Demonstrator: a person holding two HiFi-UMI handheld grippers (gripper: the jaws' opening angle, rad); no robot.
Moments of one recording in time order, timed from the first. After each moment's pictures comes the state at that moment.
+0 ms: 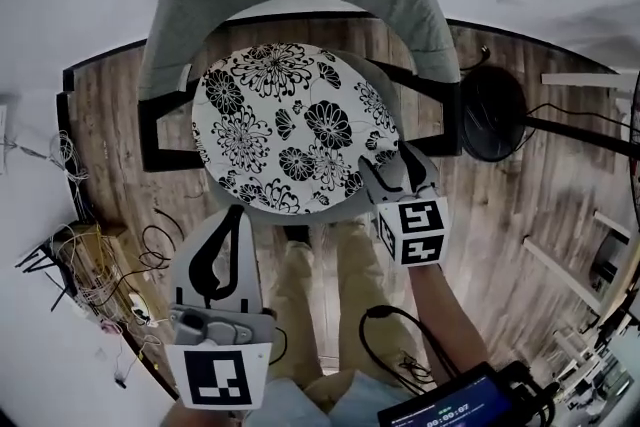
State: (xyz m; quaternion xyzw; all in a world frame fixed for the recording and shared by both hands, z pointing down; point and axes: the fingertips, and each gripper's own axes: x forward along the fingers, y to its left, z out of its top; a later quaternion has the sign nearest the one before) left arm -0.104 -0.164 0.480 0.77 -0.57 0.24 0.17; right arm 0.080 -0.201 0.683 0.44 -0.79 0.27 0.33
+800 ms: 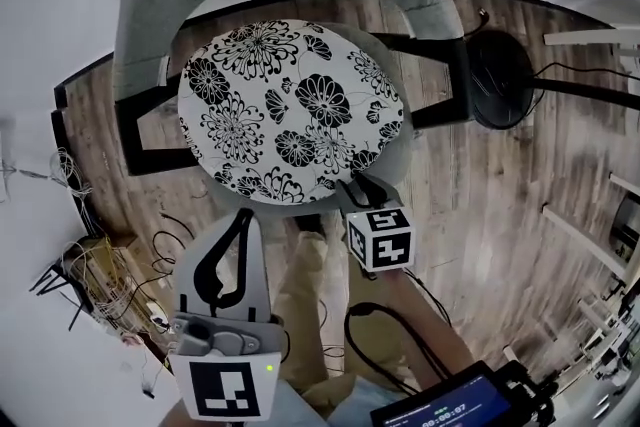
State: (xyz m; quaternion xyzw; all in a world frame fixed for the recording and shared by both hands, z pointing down) left arm -0.083 -0.143 0.505 0.81 -0.51 0.26 0.16; right arm 0.037 -0.084 0.768 0.43 -0.71 0.45 0.32
